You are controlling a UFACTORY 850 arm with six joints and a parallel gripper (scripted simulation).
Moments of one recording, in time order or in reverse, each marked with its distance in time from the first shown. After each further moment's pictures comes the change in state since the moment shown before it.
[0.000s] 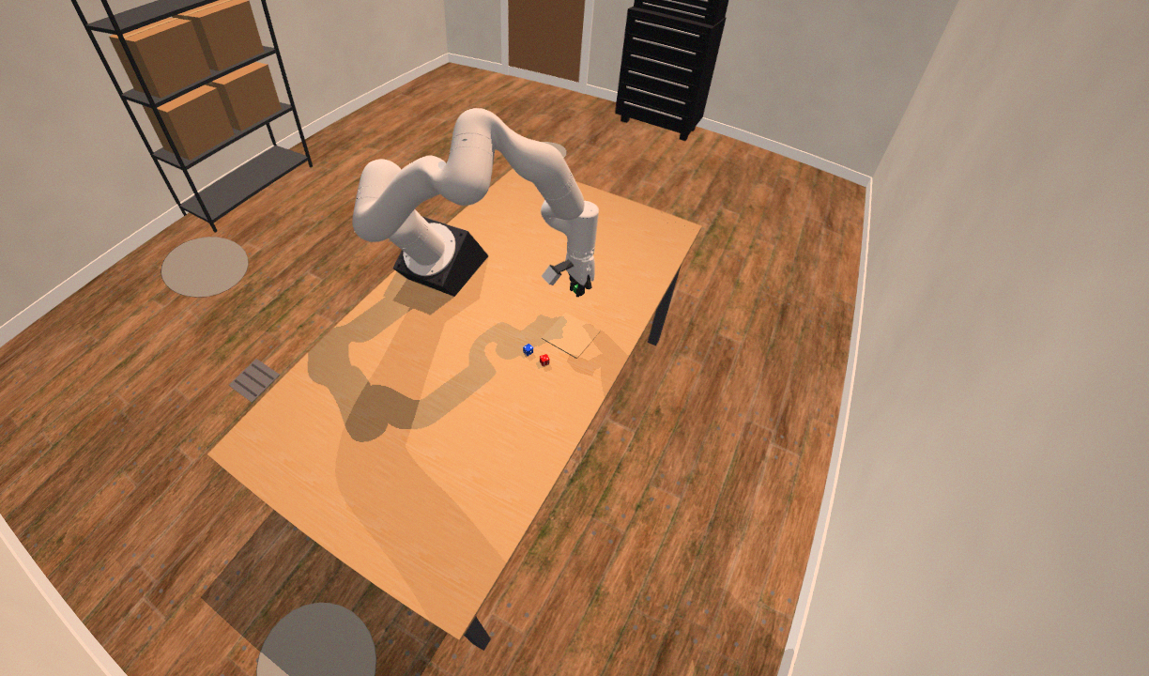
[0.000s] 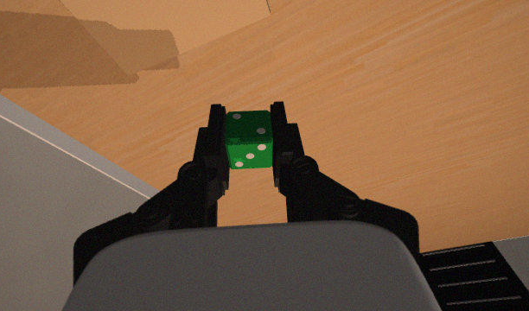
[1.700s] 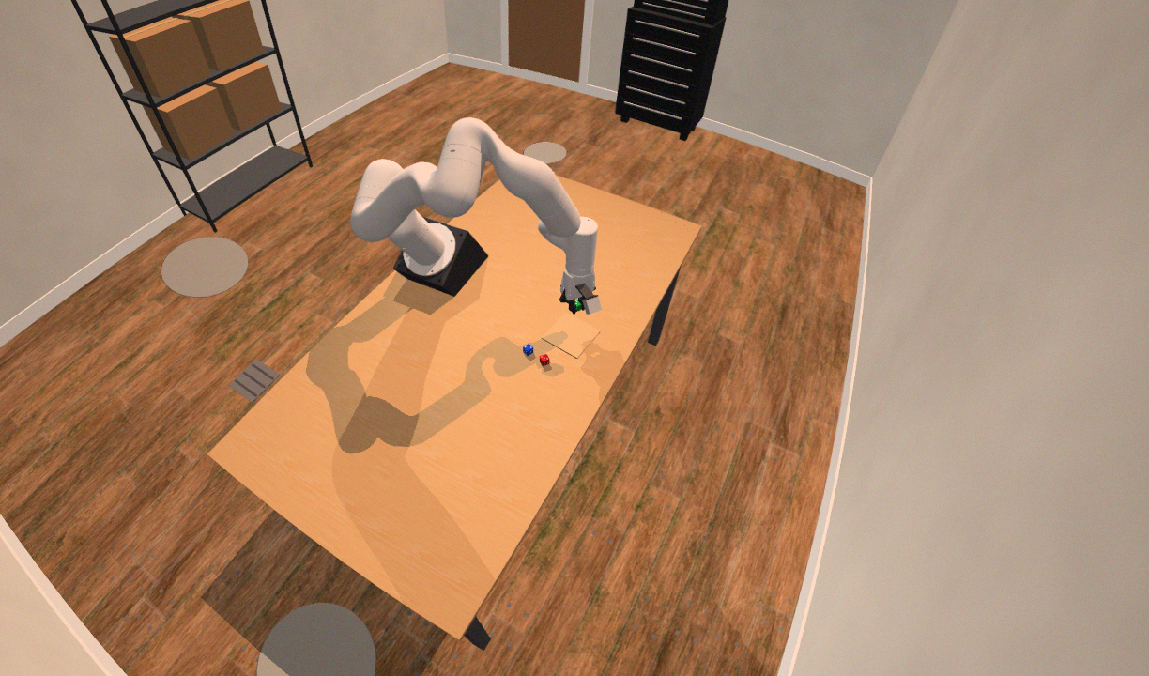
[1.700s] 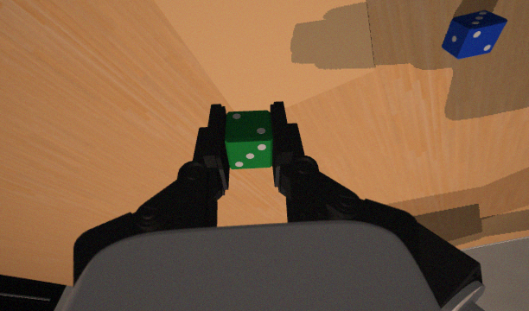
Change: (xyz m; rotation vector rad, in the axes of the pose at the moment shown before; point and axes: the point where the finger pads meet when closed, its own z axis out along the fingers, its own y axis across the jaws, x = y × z) arm 0.044 -0.057 0.006 0.011 0.003 -1.474
